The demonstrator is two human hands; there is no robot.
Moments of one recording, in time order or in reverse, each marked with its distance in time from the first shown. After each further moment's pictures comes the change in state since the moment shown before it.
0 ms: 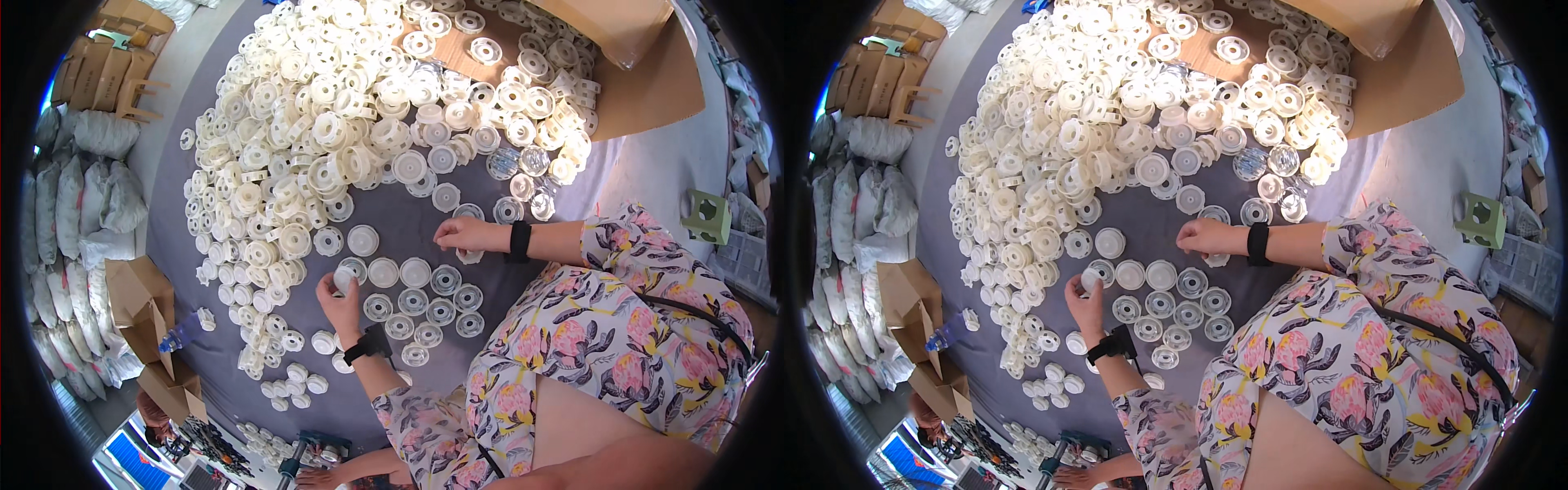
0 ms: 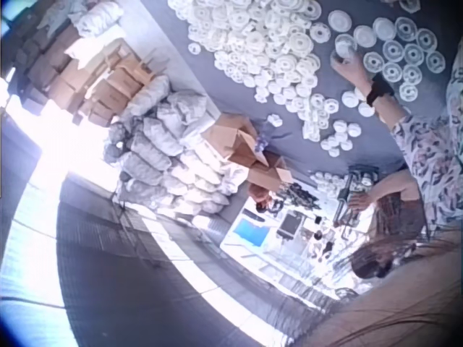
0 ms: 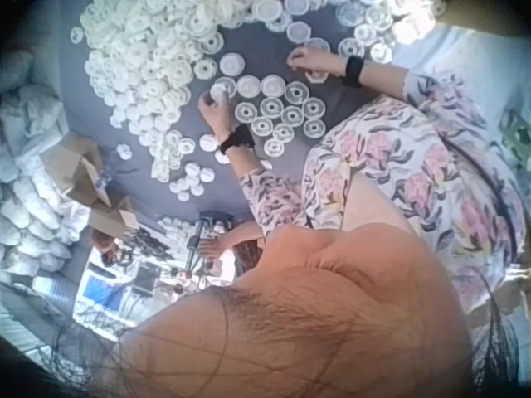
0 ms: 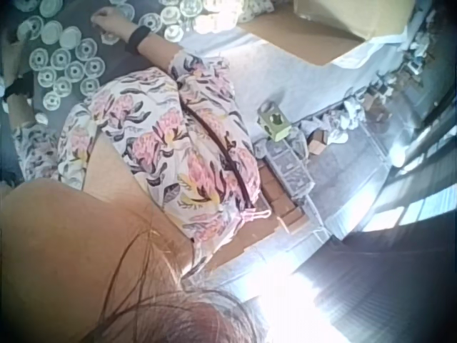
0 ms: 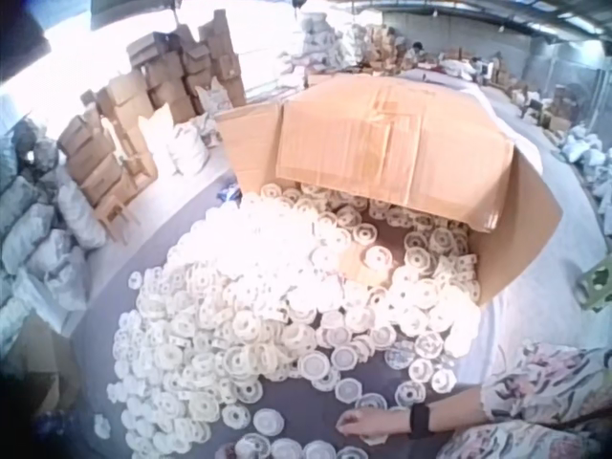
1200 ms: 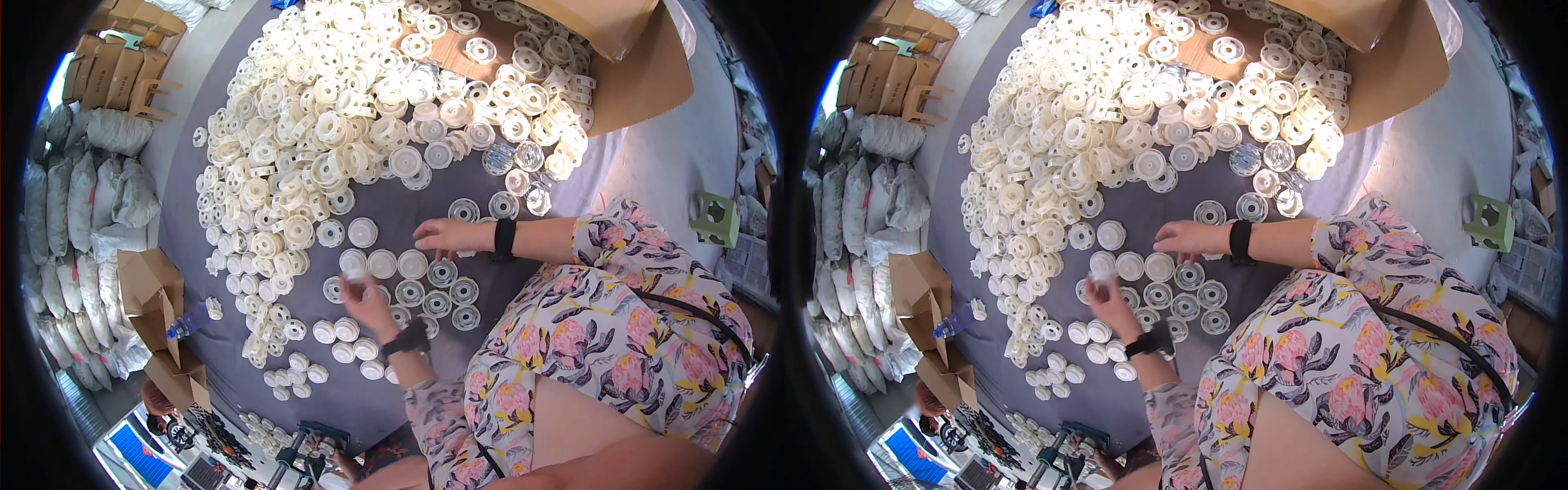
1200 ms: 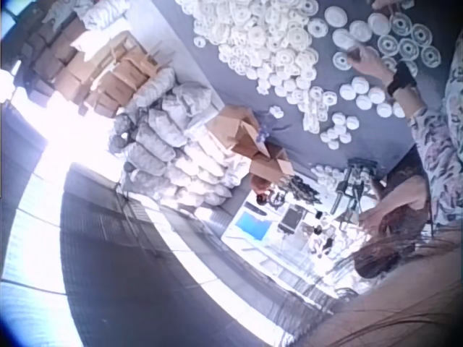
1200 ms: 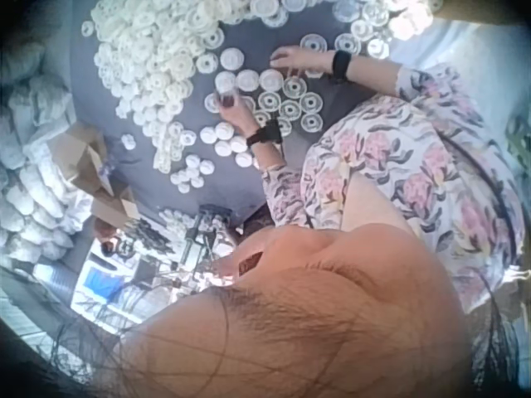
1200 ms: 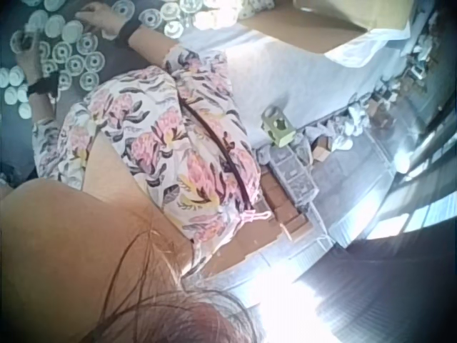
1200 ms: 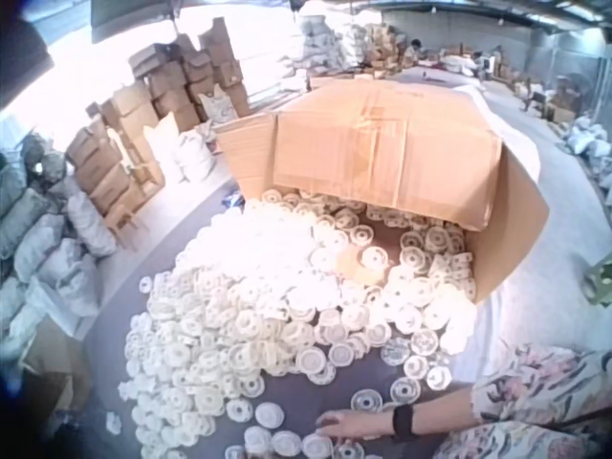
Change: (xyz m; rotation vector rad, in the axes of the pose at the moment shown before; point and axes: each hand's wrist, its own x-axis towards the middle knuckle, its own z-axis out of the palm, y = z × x) left_hand -0.055 0.011 0.058 -0.514 0.298 -0.039; right_hand -0.002 -0.015 0.017 0.094 -0.103 -0.096
